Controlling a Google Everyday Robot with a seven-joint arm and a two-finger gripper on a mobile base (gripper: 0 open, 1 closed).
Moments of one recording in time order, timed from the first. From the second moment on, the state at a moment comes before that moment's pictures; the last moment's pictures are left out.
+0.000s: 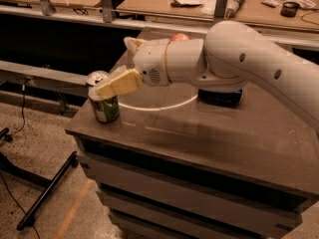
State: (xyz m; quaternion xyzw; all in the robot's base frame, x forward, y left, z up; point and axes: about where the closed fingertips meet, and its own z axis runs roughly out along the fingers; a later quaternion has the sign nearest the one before) arm 0.545 0.112 0.959 -0.49 0.60 0.35 0.52
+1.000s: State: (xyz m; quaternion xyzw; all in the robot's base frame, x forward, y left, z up) arm 0.539 0.141 0.920 -0.49 0.59 0.37 0.52
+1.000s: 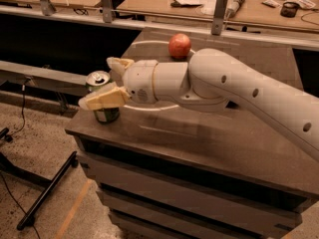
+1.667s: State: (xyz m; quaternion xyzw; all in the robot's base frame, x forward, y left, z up) arm 0.537 0.146 0.919 -0.49 0.59 0.37 0.52
